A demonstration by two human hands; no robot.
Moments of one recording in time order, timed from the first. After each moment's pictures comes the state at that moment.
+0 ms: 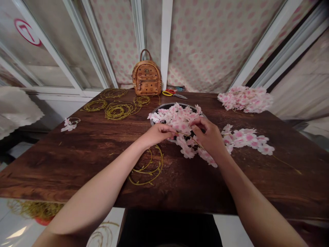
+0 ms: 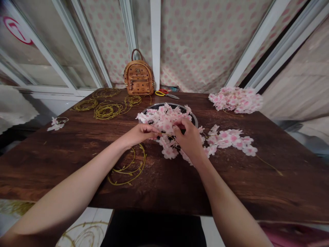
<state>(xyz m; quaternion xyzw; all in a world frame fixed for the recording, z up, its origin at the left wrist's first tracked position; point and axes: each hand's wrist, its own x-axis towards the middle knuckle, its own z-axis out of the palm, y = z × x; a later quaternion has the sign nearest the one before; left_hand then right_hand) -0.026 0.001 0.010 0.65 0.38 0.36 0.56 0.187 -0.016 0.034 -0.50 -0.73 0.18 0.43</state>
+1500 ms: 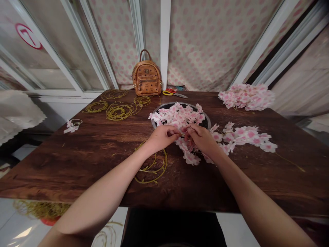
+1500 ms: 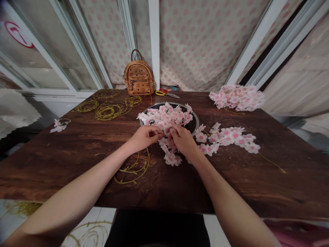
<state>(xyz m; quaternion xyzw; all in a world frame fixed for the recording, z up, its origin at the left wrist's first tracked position) -0.015 -0.008 0.004 0.76 0.41 0.36 0.37 0.176 -0.017 0.023 -0.49 -0.75 0.29 0.32</state>
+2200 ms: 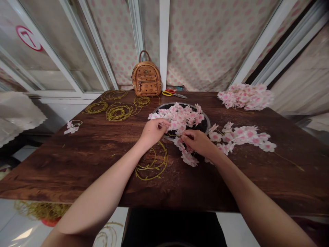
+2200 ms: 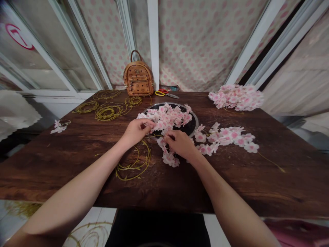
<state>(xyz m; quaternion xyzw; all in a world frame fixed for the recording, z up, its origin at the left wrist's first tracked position) -0.036 0.005 0.010 0.71 0.51 0.40 0.27 0.174 -0.020 0.023 -0.50 -0.79 0.28 0.22</state>
